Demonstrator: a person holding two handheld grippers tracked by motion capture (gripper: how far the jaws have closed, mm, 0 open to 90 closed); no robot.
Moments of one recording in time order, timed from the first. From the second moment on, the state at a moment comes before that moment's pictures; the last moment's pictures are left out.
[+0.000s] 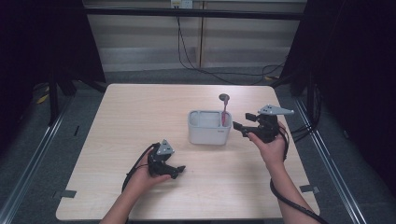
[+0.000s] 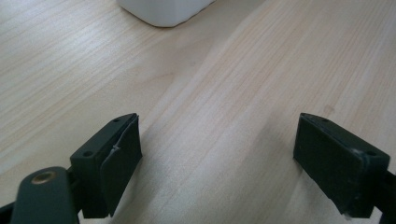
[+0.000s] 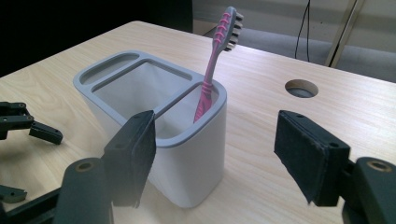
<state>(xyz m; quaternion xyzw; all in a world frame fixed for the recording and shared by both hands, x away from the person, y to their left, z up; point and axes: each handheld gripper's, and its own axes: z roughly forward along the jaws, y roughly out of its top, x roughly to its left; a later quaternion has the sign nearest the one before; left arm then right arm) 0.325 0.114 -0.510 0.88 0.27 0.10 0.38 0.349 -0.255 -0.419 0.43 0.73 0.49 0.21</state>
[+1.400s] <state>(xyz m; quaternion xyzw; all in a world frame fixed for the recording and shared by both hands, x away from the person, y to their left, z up) 0.325 0.114 -0.510 0.88 0.27 0.10 0.38 0.323 -0.270 -0.449 0.40 0.79 0.44 0.17</state>
